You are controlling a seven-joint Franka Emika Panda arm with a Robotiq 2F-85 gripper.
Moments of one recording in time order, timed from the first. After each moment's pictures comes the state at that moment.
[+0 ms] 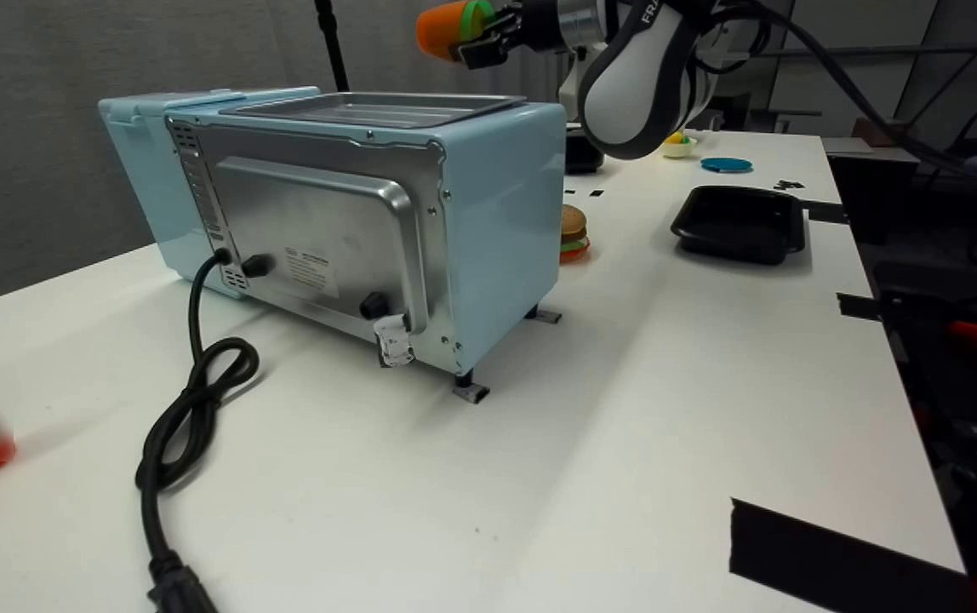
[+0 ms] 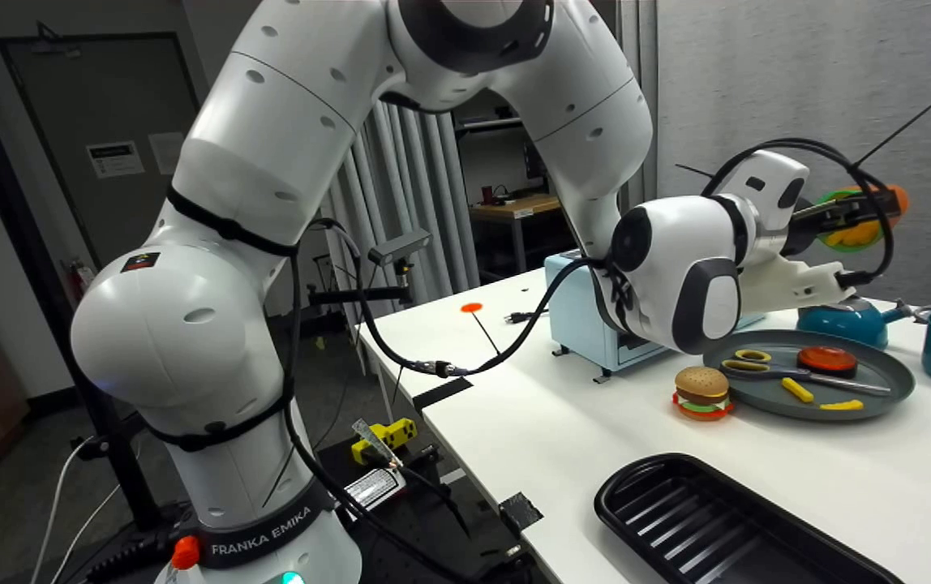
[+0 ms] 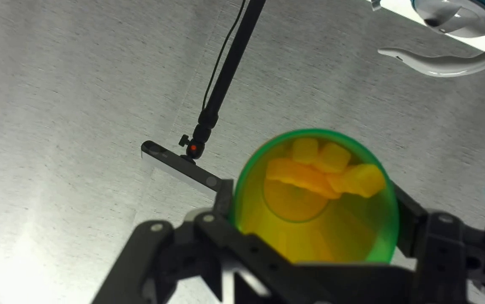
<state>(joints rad) -0.07 0.70 -0.16 -2.02 -0.01 4.18 -0.33</state>
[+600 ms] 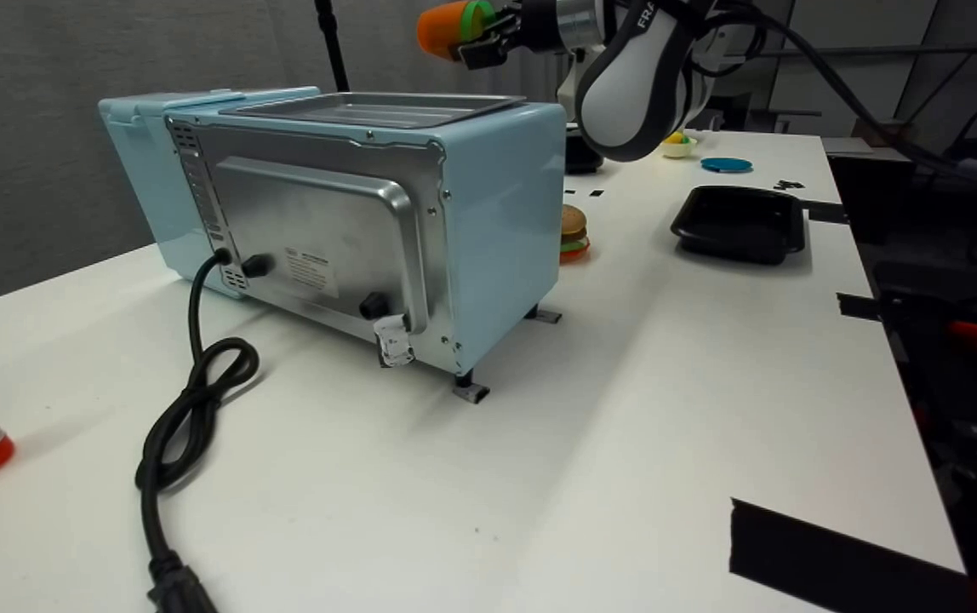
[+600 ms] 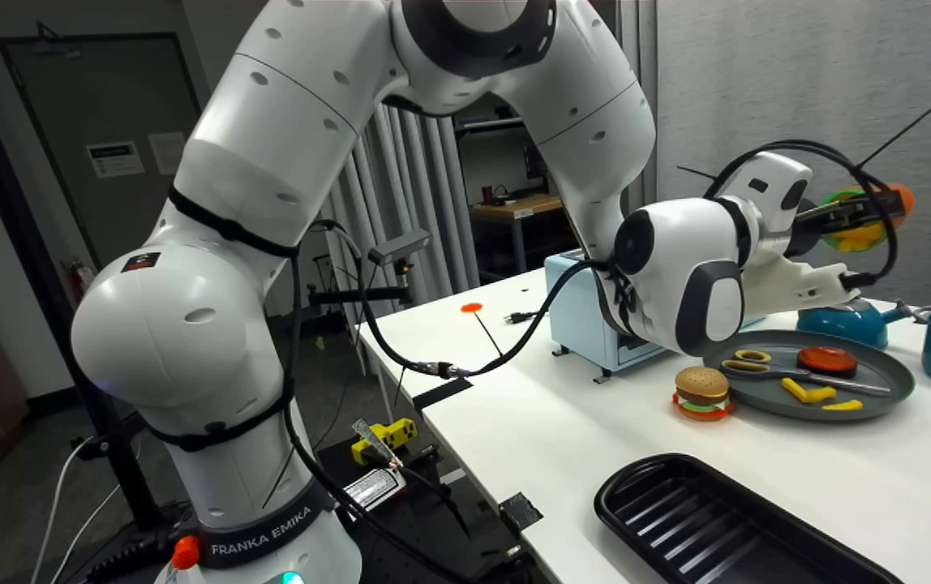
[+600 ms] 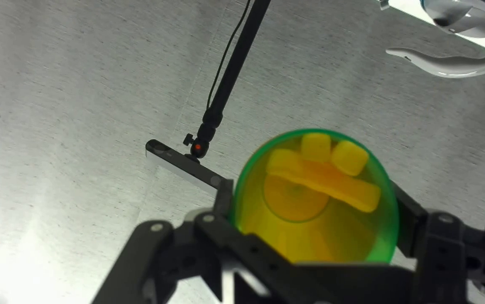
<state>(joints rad) -0.07 0.72 -0.17 -2.00 0.00 4.19 -0.33</state>
